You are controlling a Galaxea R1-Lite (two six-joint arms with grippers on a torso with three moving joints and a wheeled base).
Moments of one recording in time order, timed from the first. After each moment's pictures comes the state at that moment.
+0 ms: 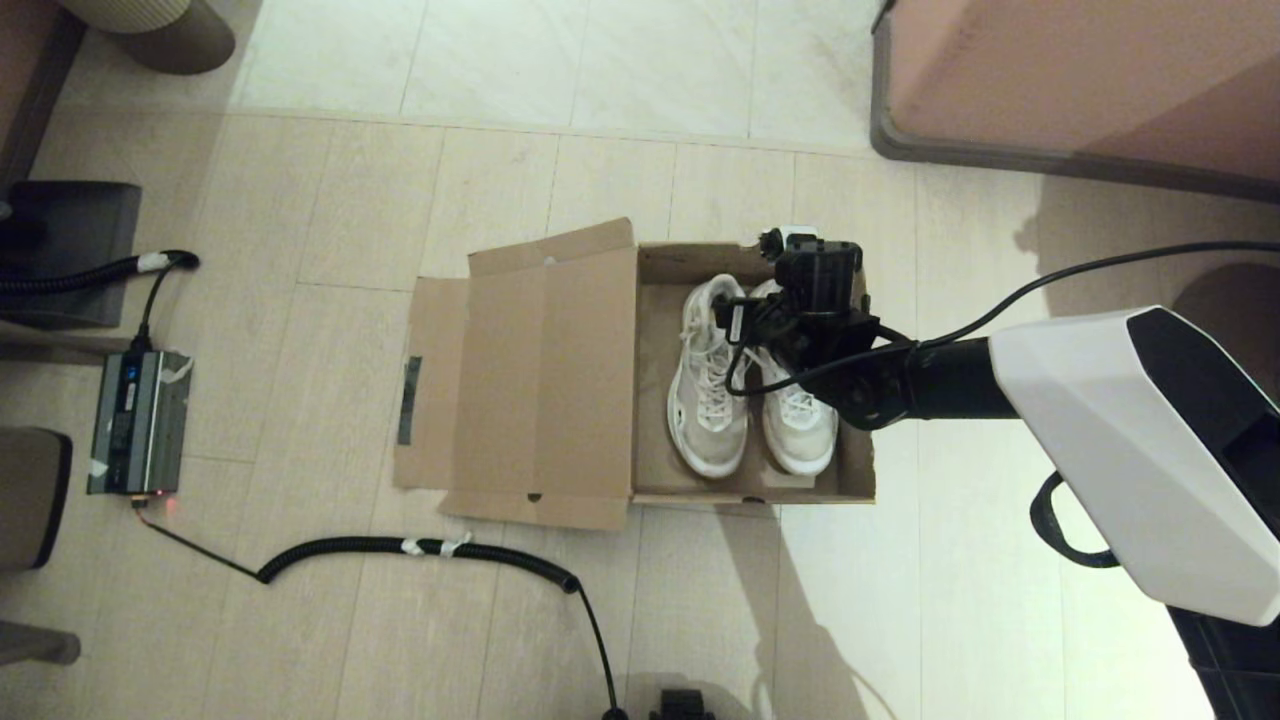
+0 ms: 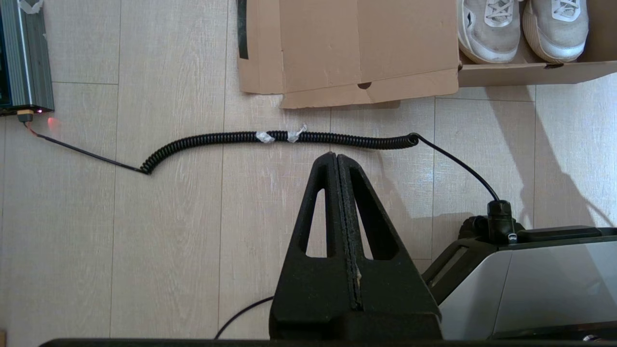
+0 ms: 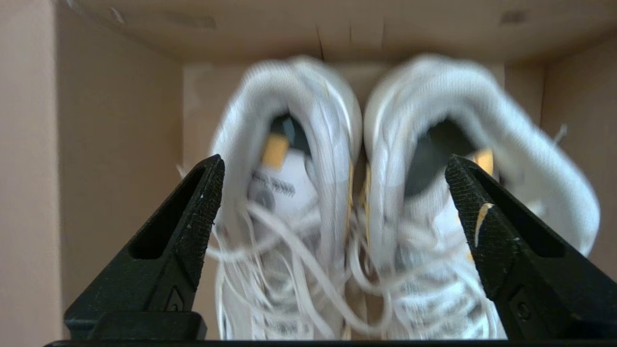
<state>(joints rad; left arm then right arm) 0.00 0.00 0.00 -0.02 0.00 0.01 0.45 2.37 -1.84 -0.45 -0.35 0.13</state>
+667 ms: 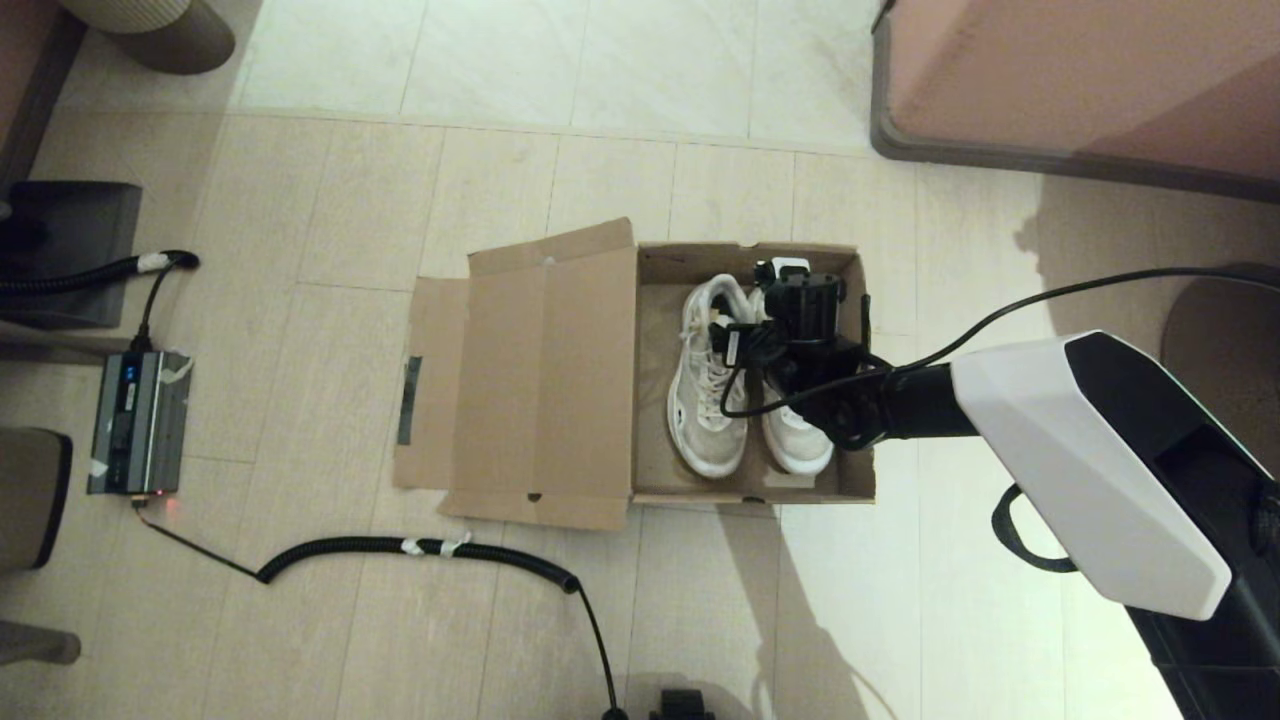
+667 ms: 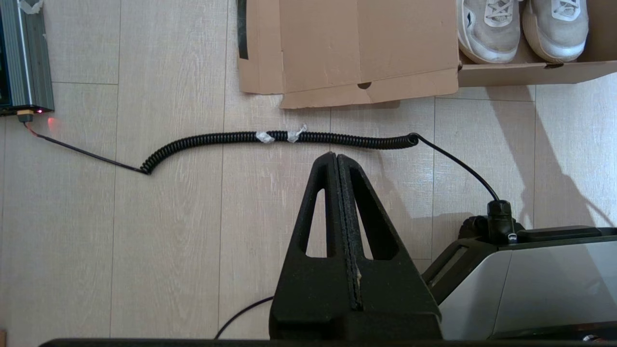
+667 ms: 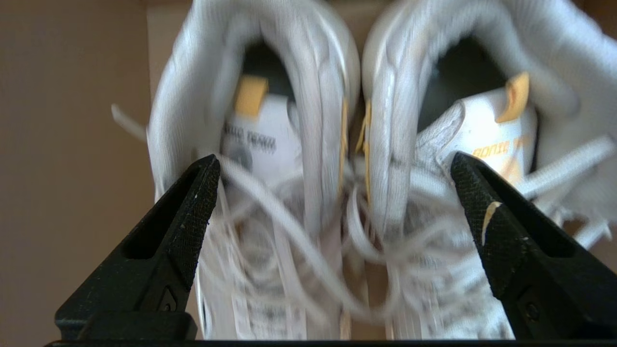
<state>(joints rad) 0.00 0.00 0.00 -0.02 0.00 0.01 0.44 2.45 -1.86 -0.49 -0.34 0.16</state>
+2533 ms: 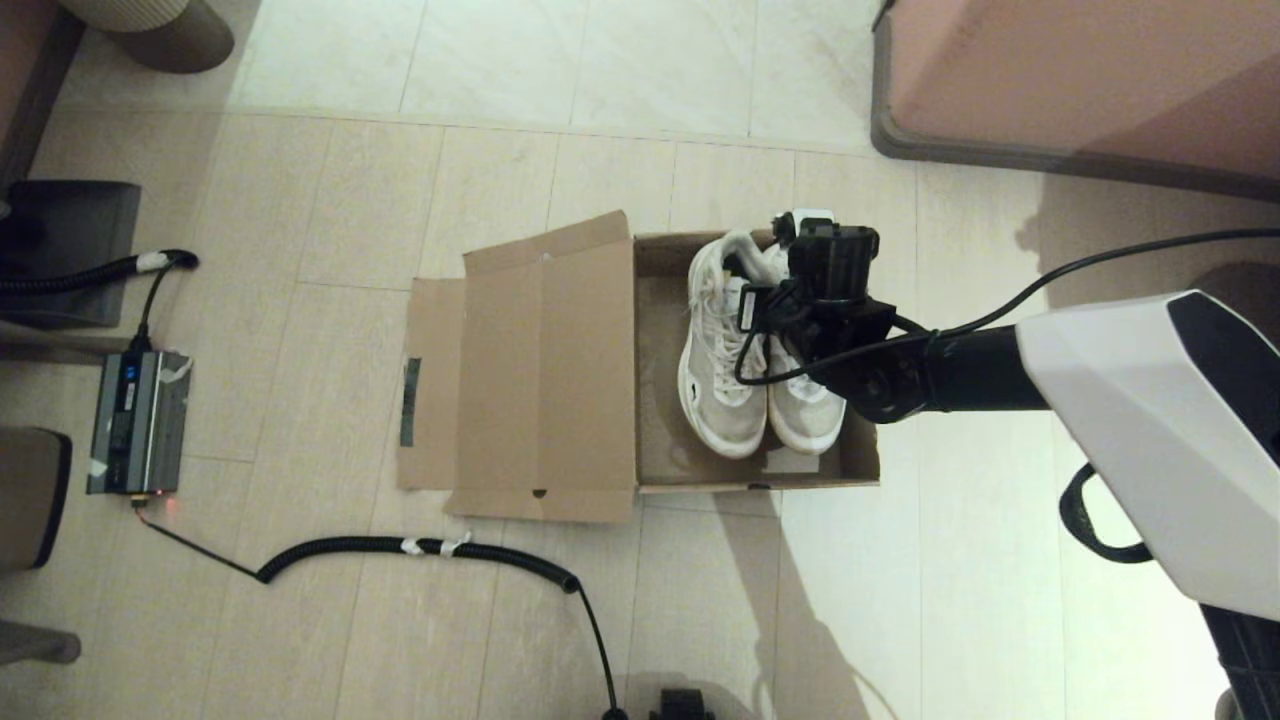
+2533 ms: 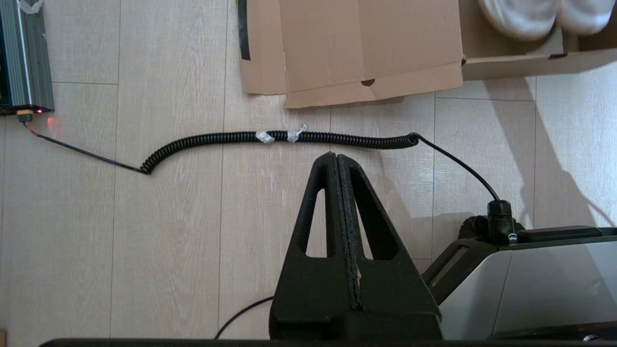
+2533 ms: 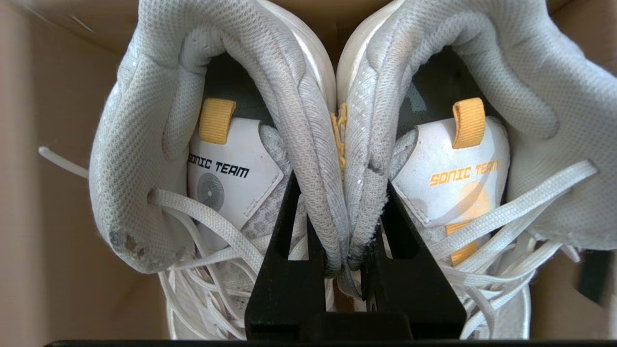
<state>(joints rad) 0.00 0.00 0.00 -0.02 0.00 0.01 0.46 2.30 -1.79 -0.48 -0.41 0.10</state>
